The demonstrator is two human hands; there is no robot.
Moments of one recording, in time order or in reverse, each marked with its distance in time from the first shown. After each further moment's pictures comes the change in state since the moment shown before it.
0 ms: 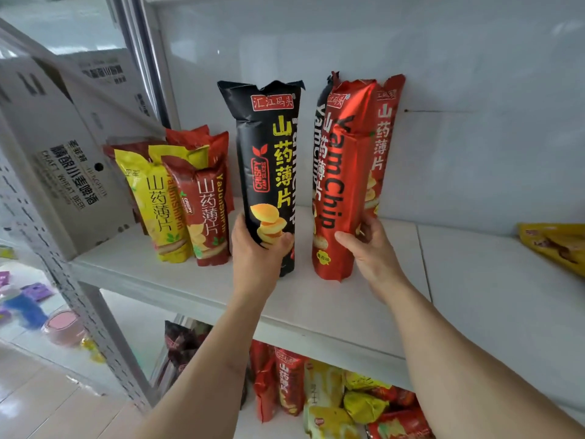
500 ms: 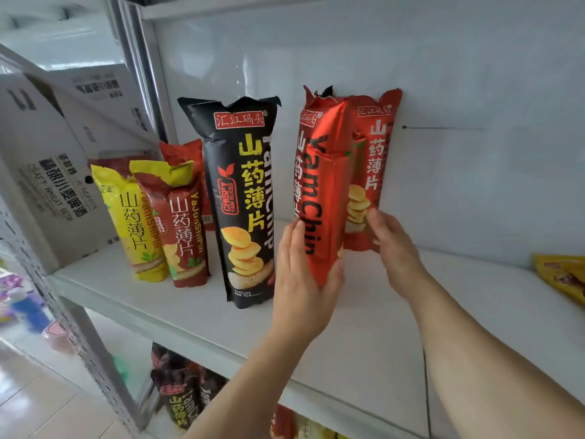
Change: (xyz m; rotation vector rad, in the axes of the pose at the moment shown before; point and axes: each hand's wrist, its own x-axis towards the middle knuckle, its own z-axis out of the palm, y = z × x) left_hand -0.035 0.025 0.094 0.213 0.043 0.525; right_hand 0.071 -0.012 -0.060 -0.011 -0.074 0.006
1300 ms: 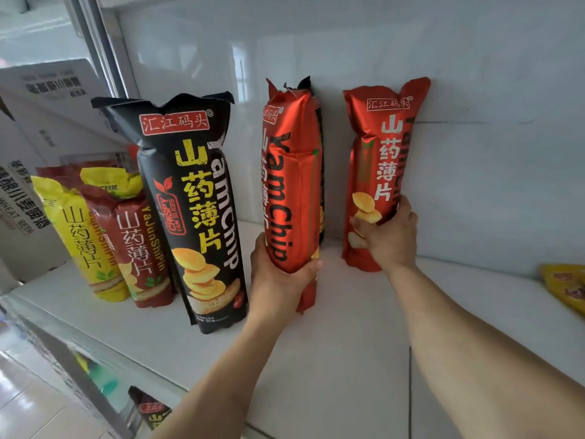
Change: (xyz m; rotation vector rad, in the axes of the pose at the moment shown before) left_hand 0.037 -0.037 0.049 -0.248 -0.116 -0.585; right_hand 0.083 0.039 -0.033 -0.484 0.436 -0.033
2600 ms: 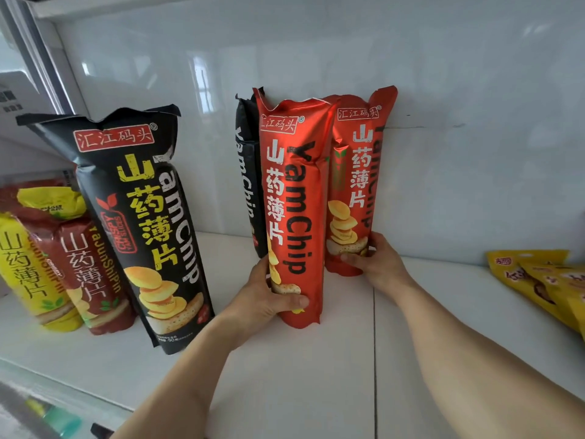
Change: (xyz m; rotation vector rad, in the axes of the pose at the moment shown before) left_hand 0.011 -0.008 0.001 -0.151 -0.674 -0.210; right_hand -0.004 0.059 -0.047 0.242 -0.390 0.145
